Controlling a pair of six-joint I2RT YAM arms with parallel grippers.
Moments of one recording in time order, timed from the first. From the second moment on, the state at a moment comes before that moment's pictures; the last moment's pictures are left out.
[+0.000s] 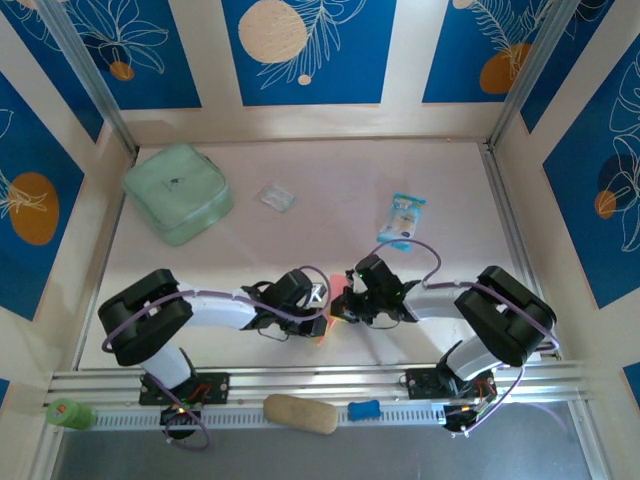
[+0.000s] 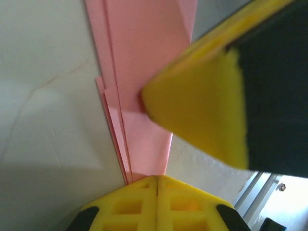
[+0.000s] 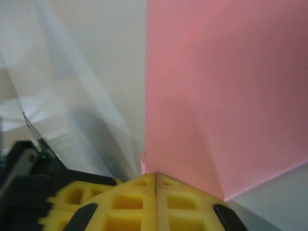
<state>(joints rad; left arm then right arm) -0.99 1.59 0.60 0.04 0.40 -0.81 0.74 1.50 0.43 0.17 -0.52 1.02</state>
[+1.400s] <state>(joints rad) -0.99 1.58 0.75 -0.14 0.37 -0.74 0.39 1.55 0.44 0.18 -0.63 0.89</state>
